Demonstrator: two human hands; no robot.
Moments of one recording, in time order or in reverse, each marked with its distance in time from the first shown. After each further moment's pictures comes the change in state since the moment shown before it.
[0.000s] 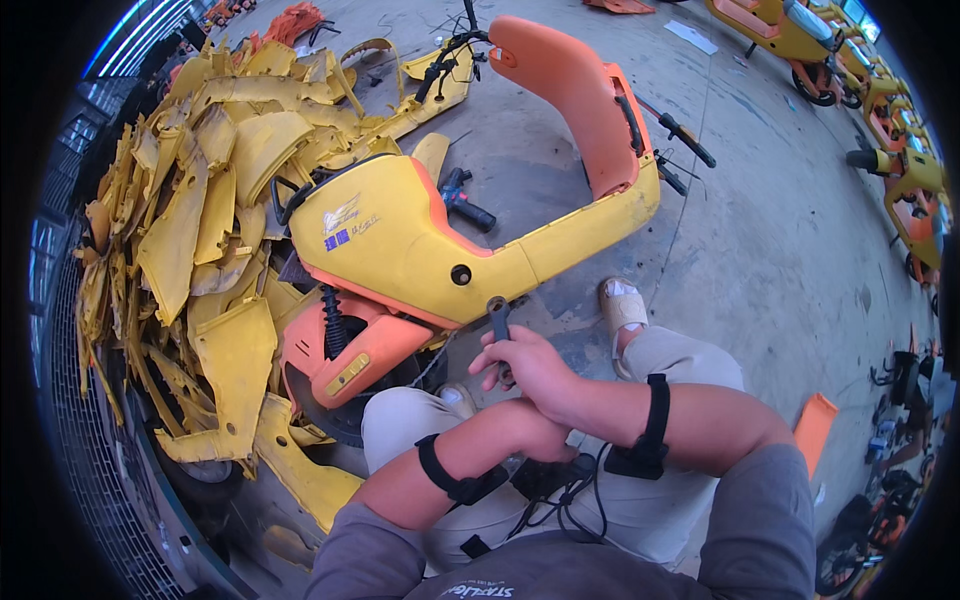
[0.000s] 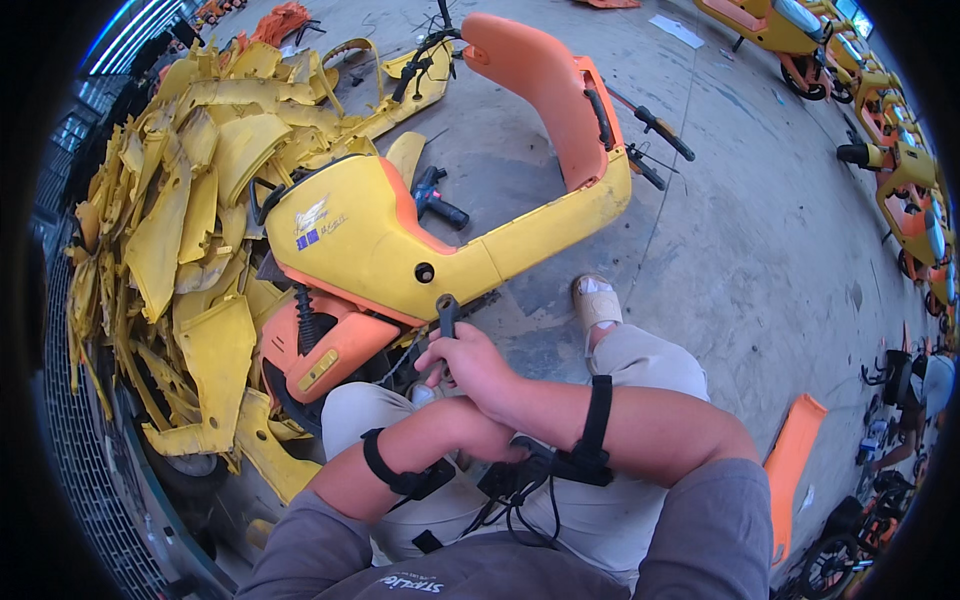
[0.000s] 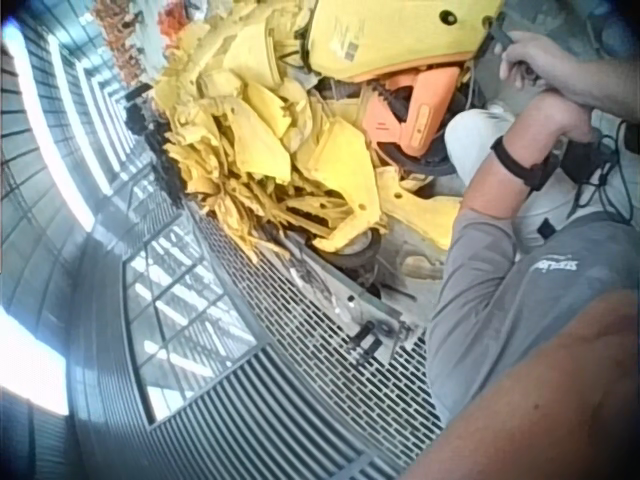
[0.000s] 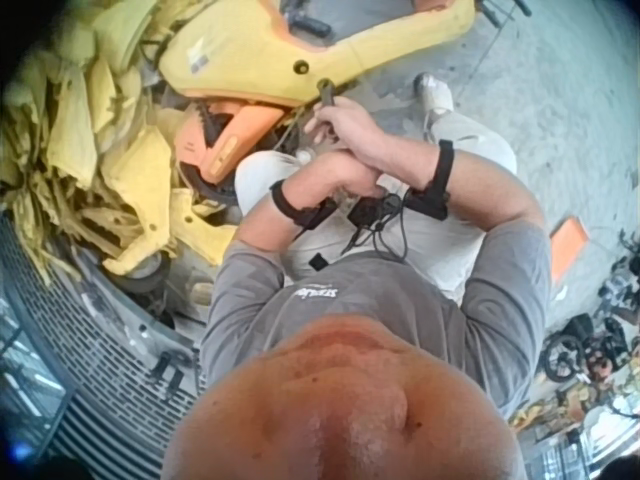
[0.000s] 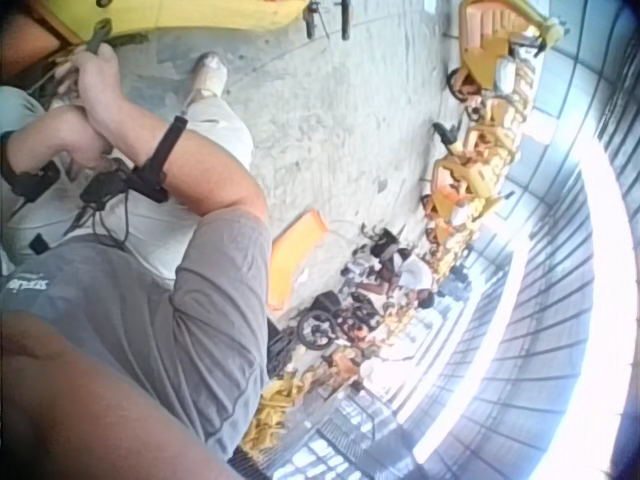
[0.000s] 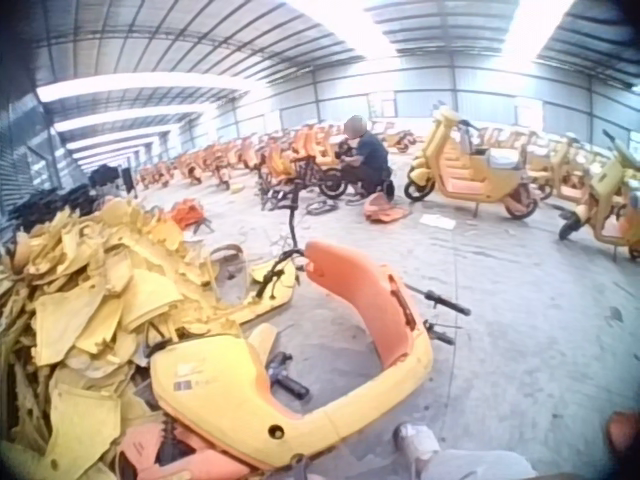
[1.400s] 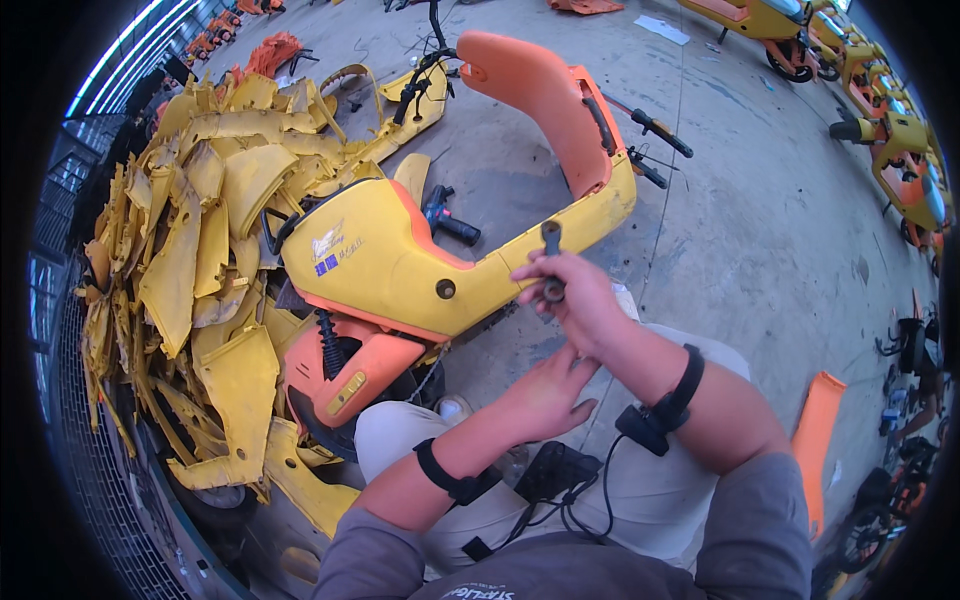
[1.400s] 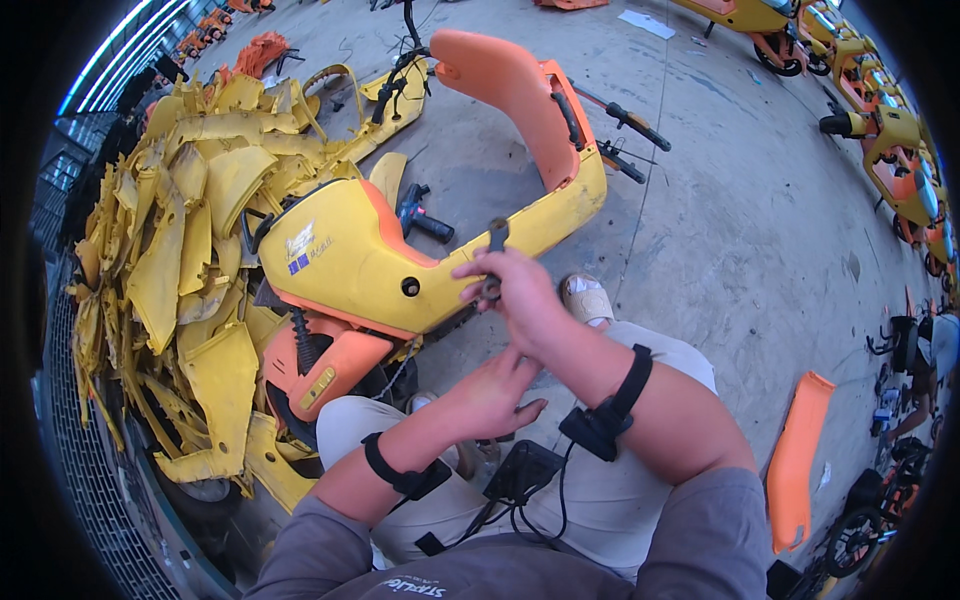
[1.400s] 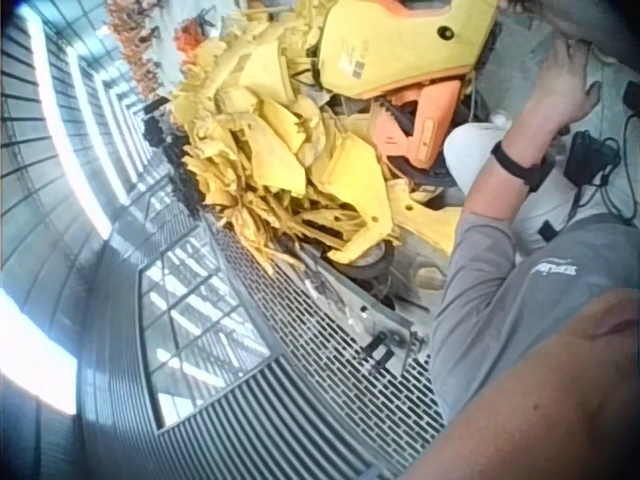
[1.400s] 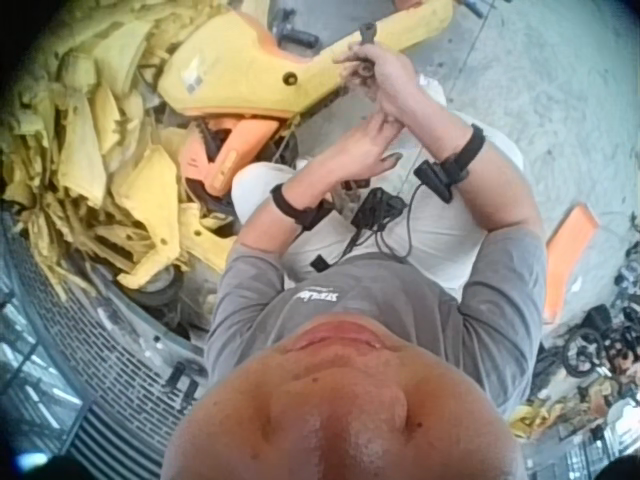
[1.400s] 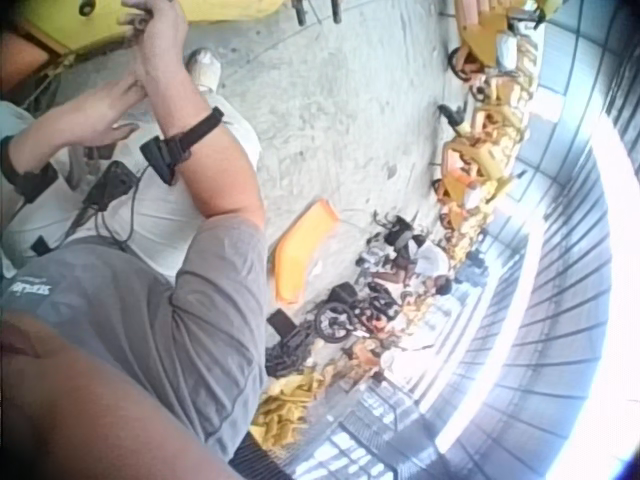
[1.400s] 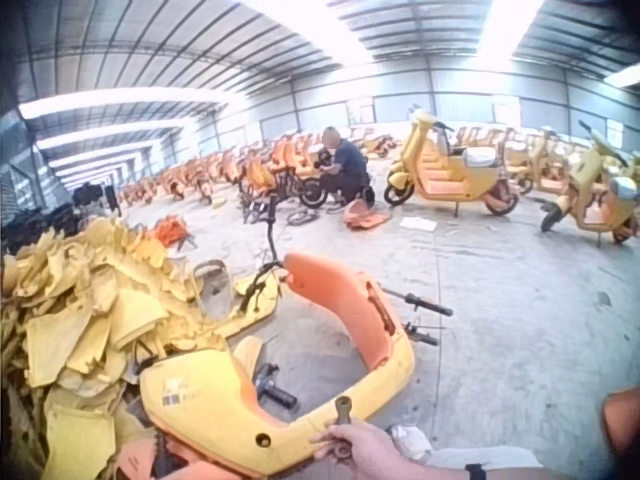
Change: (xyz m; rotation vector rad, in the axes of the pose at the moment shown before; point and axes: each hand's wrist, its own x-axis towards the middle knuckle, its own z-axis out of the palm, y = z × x) left_hand 0.021 0.018 -0.017 -0.087 0.535 0.104; right_hand -0.012 -0.070 -0.066 0.242 0.183 -0.289
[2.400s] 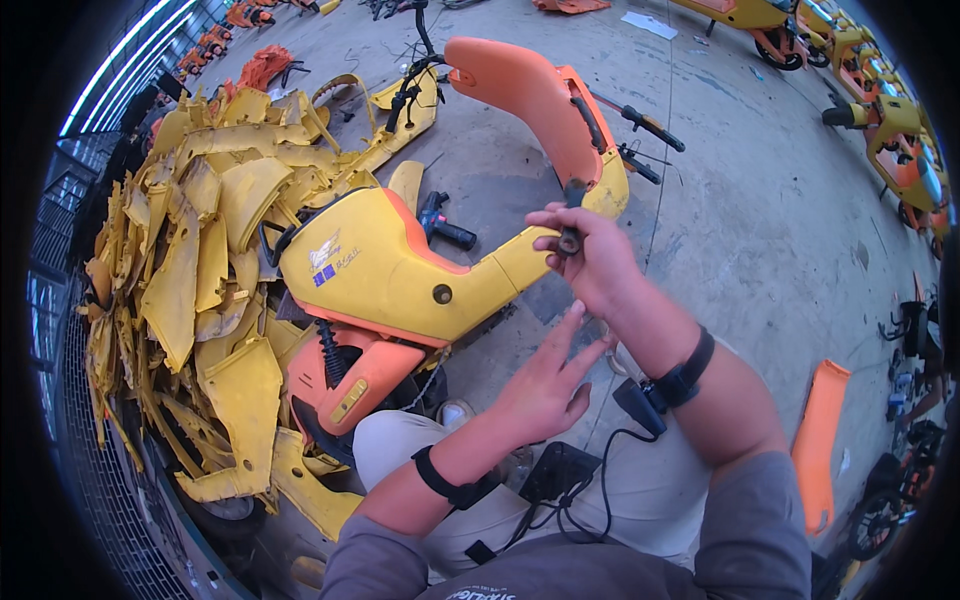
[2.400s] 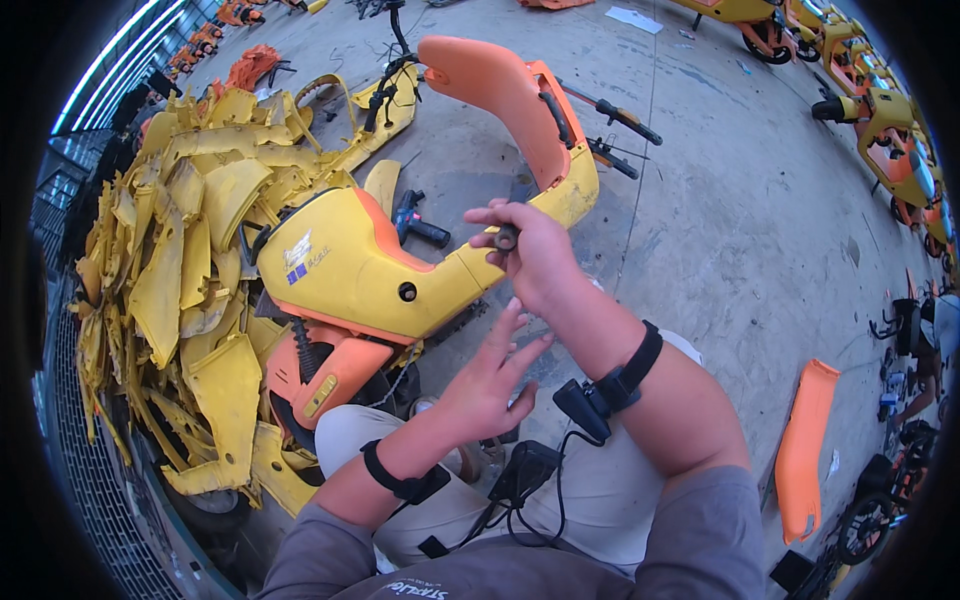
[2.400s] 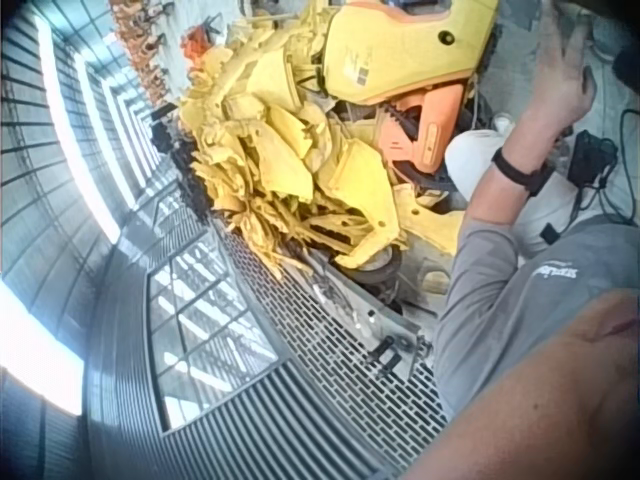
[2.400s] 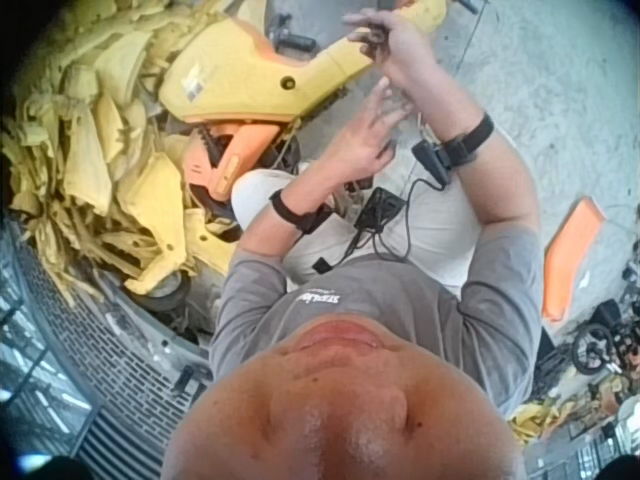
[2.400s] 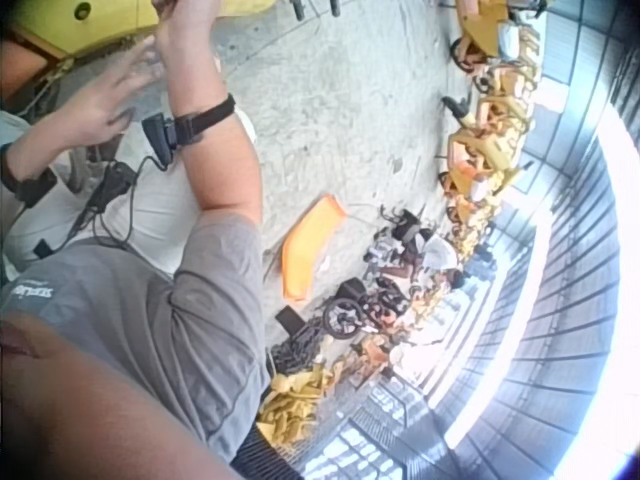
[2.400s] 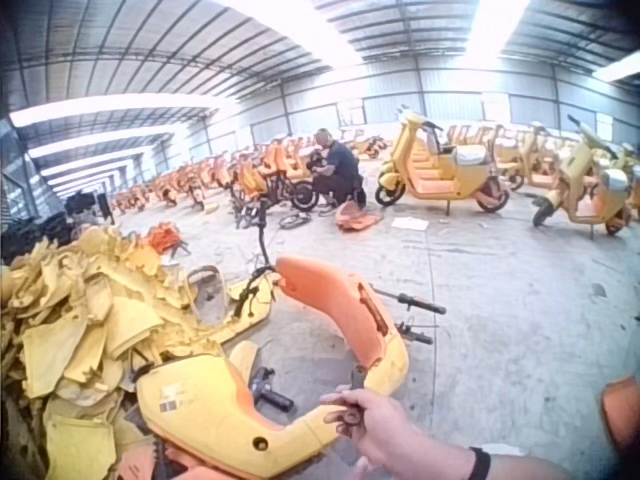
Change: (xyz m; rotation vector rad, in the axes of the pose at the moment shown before) left_hand 0.002 0.002 -0.004 0.112 0.352 0.255; right_hand 0.015 -0.039 -0.012 0.201 0.017 -0.138
